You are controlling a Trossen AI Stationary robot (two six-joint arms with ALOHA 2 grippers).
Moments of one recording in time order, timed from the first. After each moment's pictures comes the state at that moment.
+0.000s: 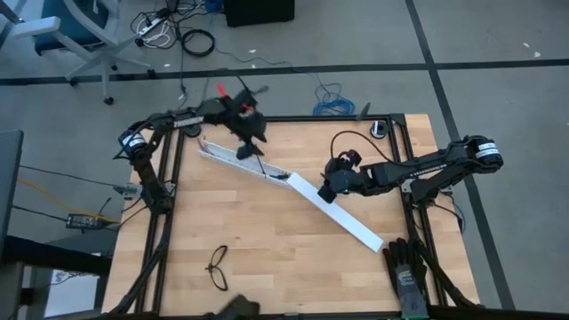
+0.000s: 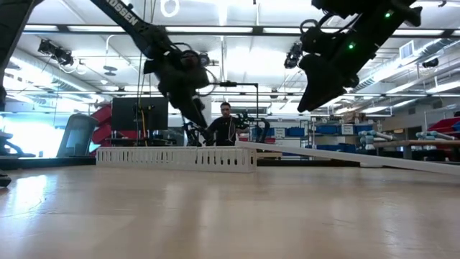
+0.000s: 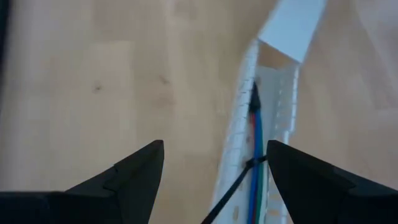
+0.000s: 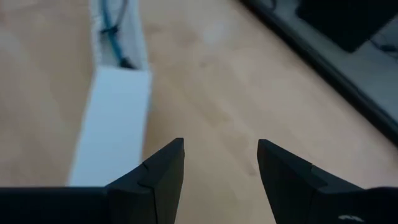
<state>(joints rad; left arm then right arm) 0.70 1.76 1.27 -0.63 0.57 0.66 0.09 1.33 0.78 -0.31 0.67 0.43</state>
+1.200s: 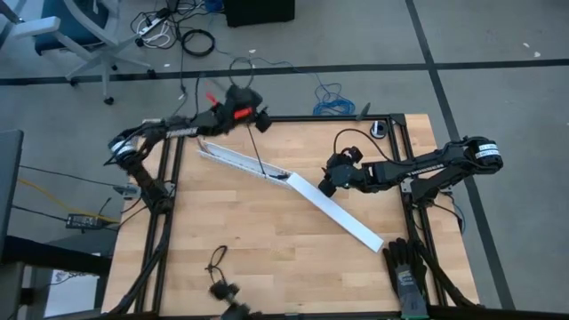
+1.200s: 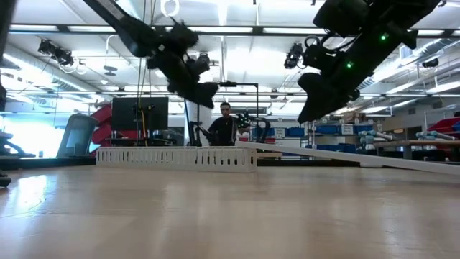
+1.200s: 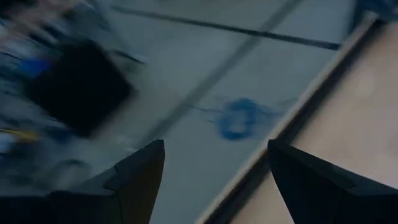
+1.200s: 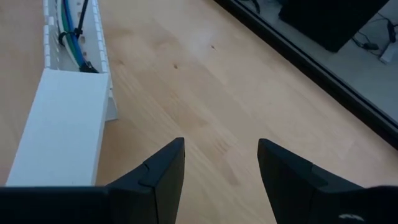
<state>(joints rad) 0.63 1.65 1.08 0.12 -0.34 0.20 0.01 1.34 0.67 -0.12 0.68 0.38</state>
